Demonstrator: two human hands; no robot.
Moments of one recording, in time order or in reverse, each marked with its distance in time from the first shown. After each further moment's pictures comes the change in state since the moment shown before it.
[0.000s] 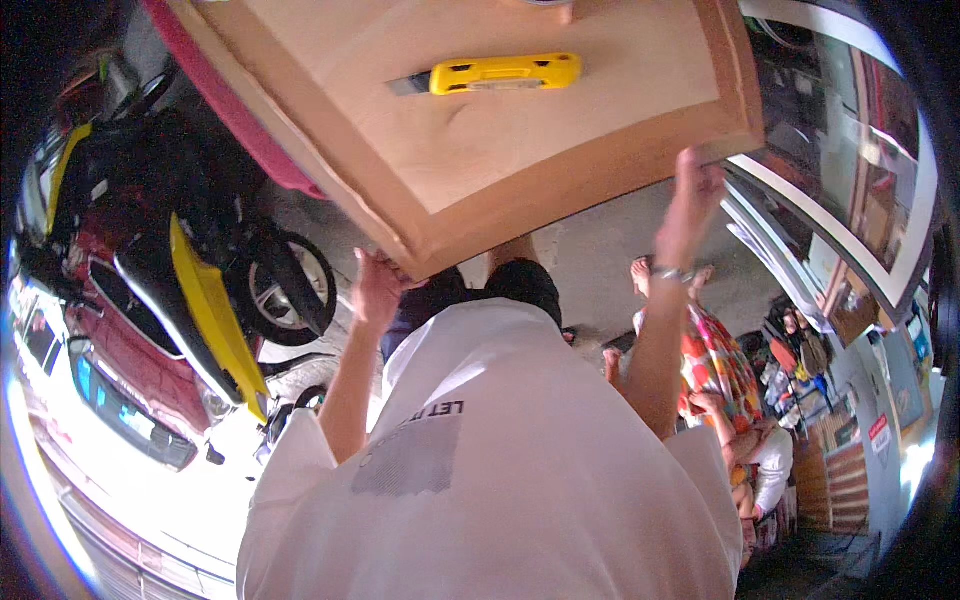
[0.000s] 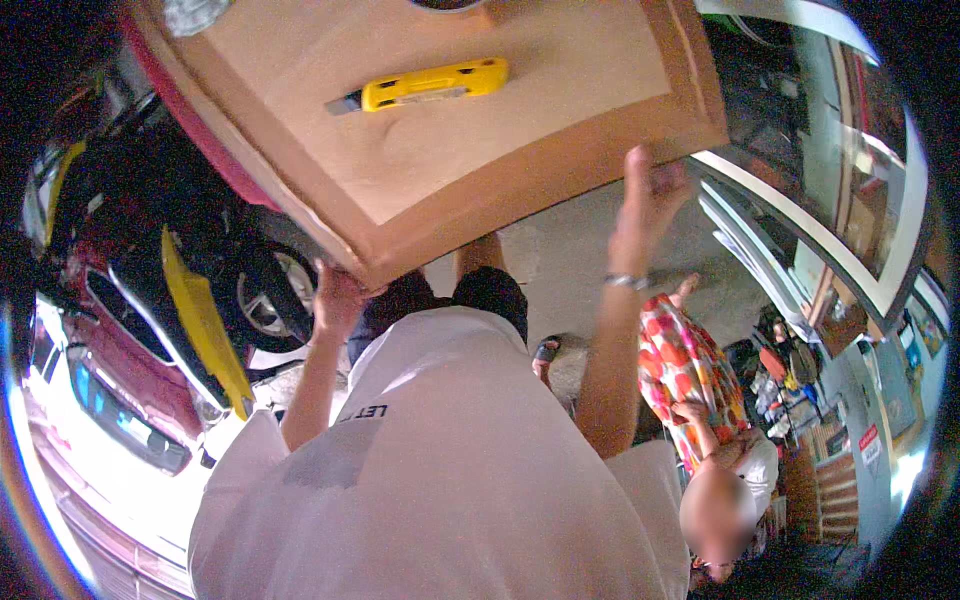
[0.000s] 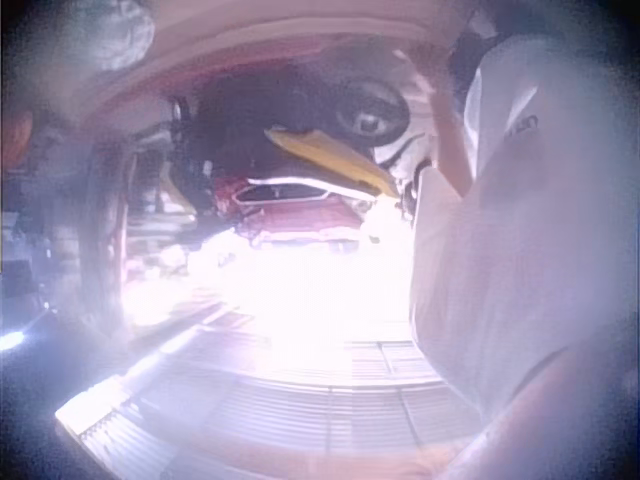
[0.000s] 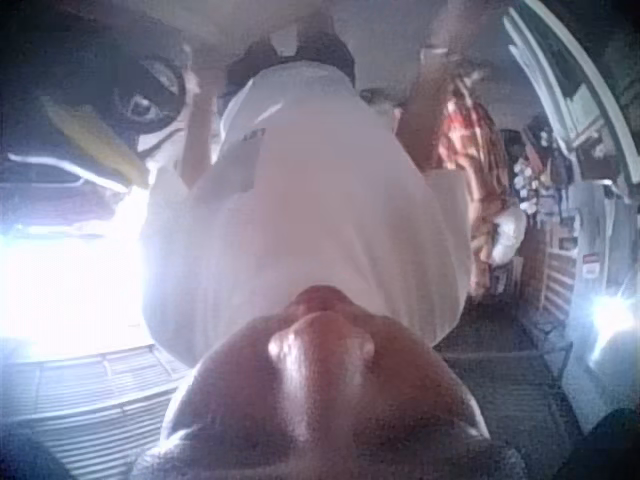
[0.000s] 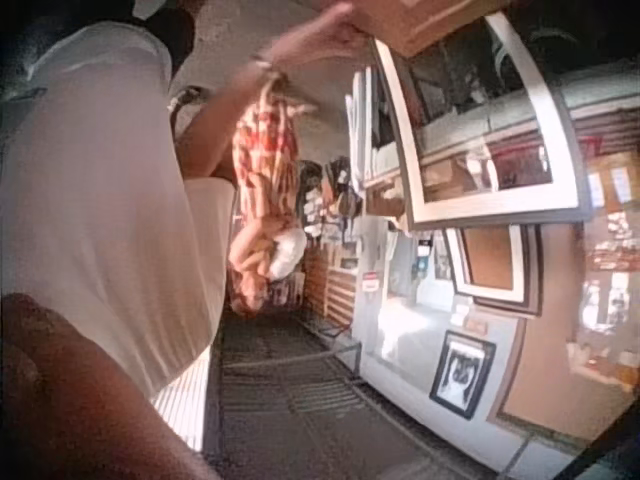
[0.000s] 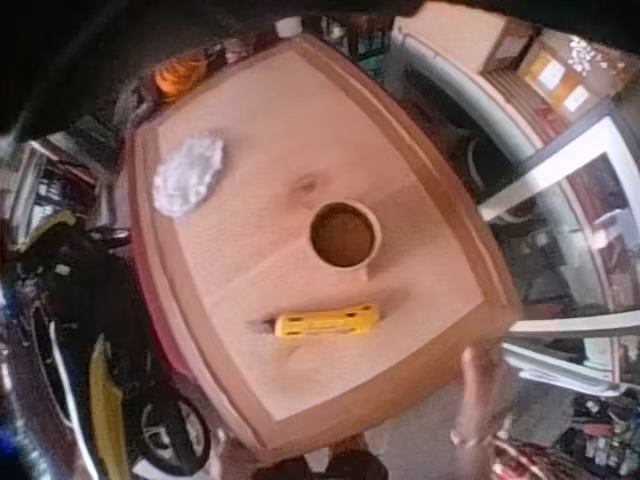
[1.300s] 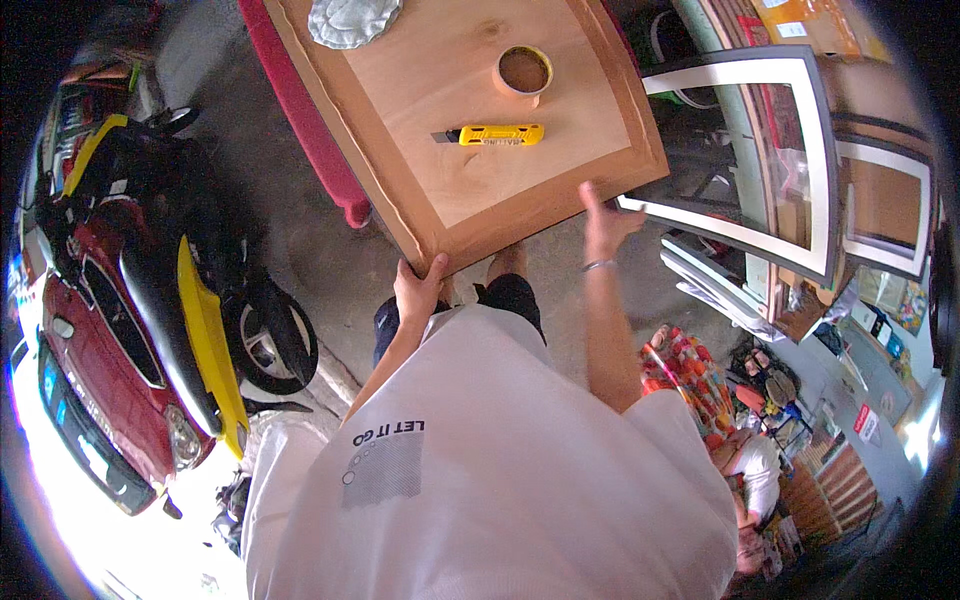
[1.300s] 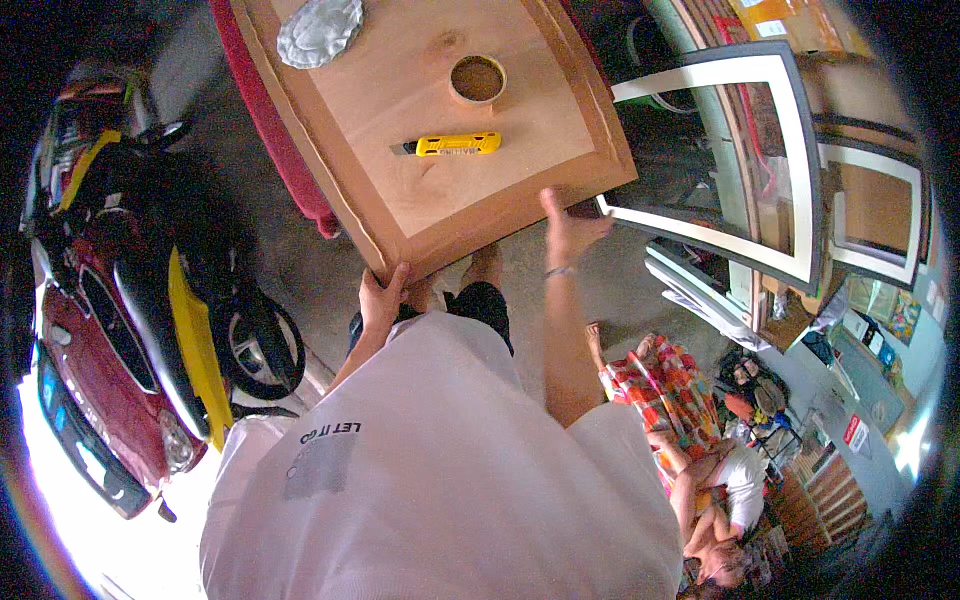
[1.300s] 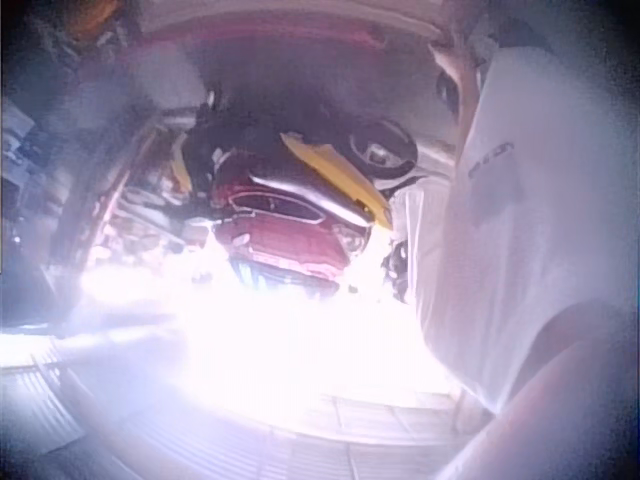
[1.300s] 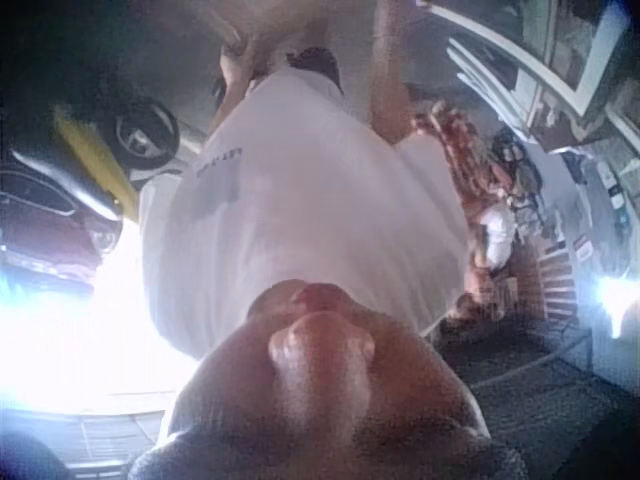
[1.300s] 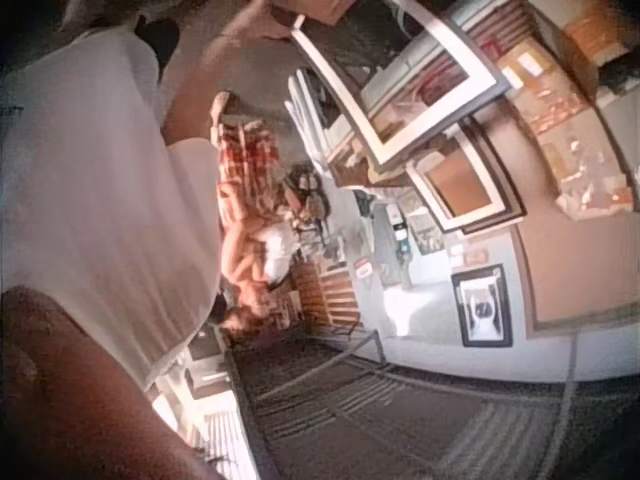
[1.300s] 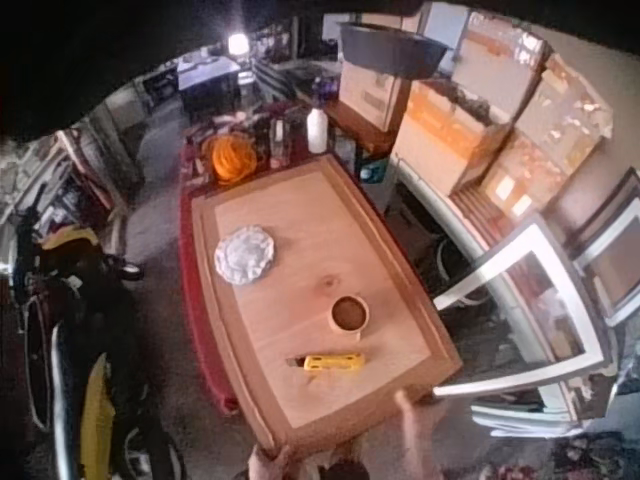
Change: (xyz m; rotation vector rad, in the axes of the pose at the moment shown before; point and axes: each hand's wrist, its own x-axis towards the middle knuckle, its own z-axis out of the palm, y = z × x) left_hand -0.004 -0.017 0.072 0.768 0.330 0.407; right_hand -0.017 -0.008 0.019 -0.132 0.185 -0.139
